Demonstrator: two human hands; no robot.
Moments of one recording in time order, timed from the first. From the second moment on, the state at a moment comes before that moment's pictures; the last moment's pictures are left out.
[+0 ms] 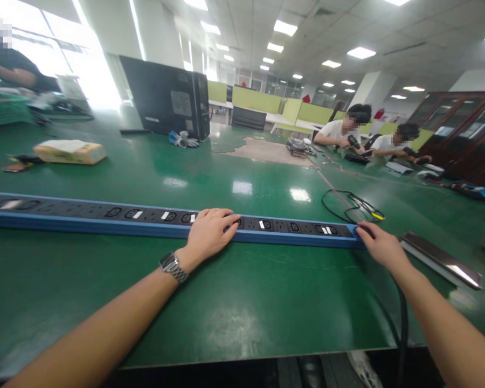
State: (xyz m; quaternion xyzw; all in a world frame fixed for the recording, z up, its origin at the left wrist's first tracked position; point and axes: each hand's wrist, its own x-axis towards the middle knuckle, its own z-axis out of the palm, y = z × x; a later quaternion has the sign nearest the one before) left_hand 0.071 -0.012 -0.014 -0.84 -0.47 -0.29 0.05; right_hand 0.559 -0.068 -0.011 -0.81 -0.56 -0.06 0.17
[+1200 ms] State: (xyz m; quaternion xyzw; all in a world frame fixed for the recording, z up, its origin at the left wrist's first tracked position) left_hand 0.070 -0.011 -0.016 -0.84 -0.46 -0.30 0.05; right_hand 0.525 -0.044 0.020 -0.83 -0.55 0.07 0.11
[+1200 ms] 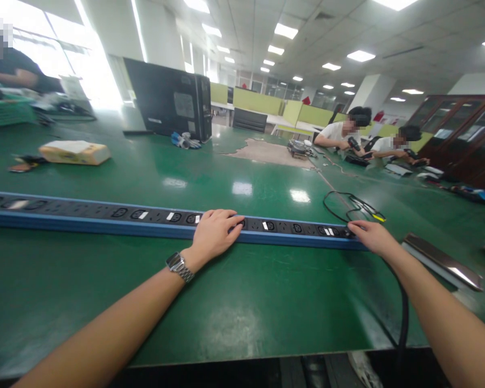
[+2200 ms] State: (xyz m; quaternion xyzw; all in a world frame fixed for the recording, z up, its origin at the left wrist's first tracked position) left_hand 0.071 -0.012 -0.017 -0.83 -0.46 -0.31 0.05; right_hand 0.392 -0.032 0.053 -0.78 -0.63 0.05 0.03
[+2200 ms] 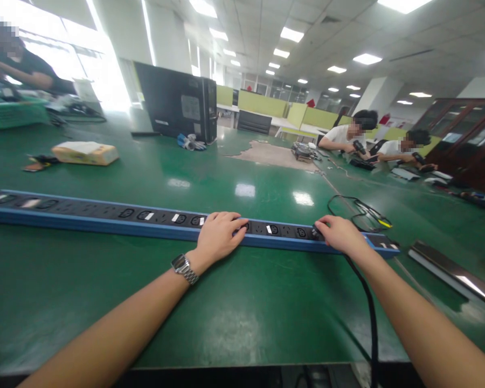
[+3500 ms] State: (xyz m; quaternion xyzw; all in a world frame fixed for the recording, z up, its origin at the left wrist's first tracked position) left_hand 0.071 -0.012 -0.016 -0.83 -0.46 -0.31 0.05; right_hand 0.279 -0.033 0.113 -0.70 -0.70 0.14 0.00
